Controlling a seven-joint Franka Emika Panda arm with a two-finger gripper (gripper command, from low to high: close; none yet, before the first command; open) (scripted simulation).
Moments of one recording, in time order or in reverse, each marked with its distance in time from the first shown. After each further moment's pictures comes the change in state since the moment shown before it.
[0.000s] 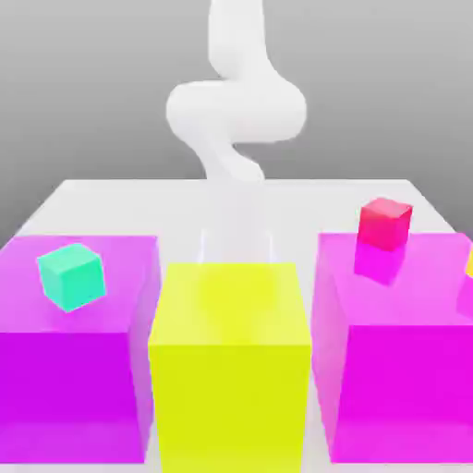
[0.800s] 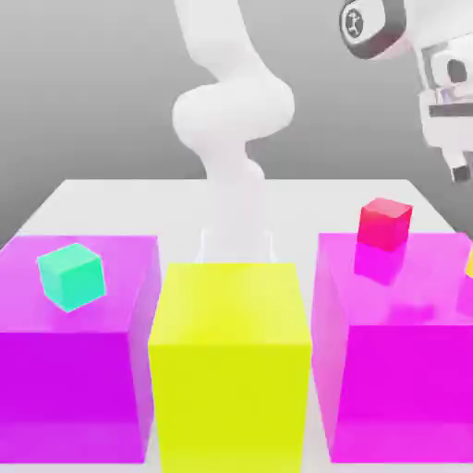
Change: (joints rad) arm 0.739 0.378 -0.045 -0.327 0.125 0.236 -1.105
